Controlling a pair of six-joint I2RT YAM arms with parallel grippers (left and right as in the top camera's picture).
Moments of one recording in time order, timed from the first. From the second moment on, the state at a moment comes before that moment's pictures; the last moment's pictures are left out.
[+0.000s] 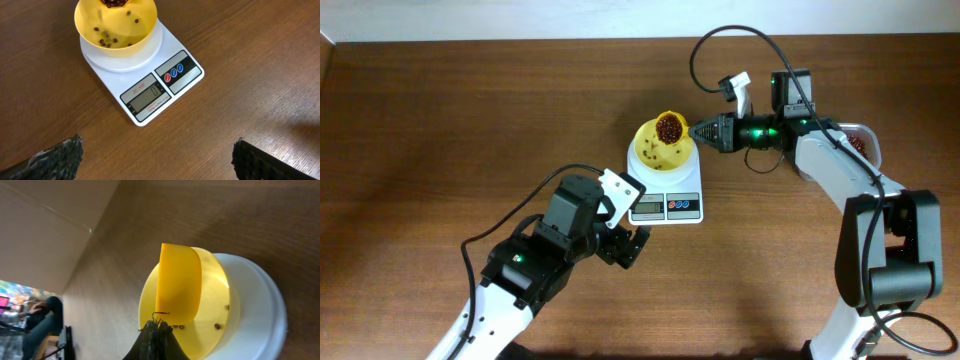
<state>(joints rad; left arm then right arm) -0.53 1.07 0.86 -0.60 0.12 0.08 0.10 1.94 1.30 -0.24 -1.01 0.07</state>
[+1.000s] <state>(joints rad) -0.53 1.07 0.86 -0.60 0.12 0.08 0.16 1.94 1.30 -0.25 -0.98 -1.04</state>
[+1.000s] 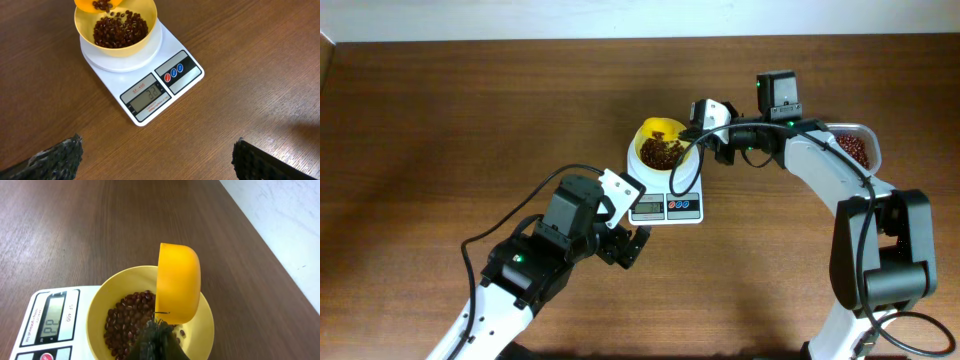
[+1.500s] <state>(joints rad) -0.53 1.07 0.86 -0.60 0.12 0.08 0.16 1.93 1.30 -0.25 -0.90 -1.00</state>
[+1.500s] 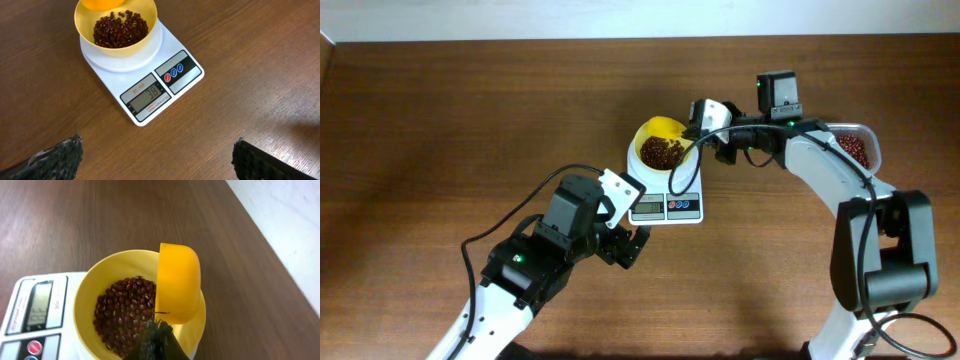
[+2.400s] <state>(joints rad) -0.53 1.07 0.86 -0.61 0.12 0.08 -0.33 1.53 1.30 -0.69 -0.47 -0.03</state>
